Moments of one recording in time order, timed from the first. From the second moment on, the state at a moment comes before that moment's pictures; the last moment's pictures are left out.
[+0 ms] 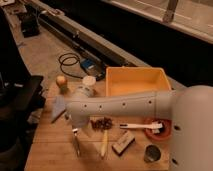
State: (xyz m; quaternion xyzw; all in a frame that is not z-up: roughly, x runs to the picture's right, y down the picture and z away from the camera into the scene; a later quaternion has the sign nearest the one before) arm -0.144 0.215 0.757 -0.25 -0.26 -0.47 0.80
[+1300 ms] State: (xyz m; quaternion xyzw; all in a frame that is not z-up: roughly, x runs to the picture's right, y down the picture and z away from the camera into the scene) arm -0.161 0.273 0.811 -0.34 -0.31 -0.45 0.77
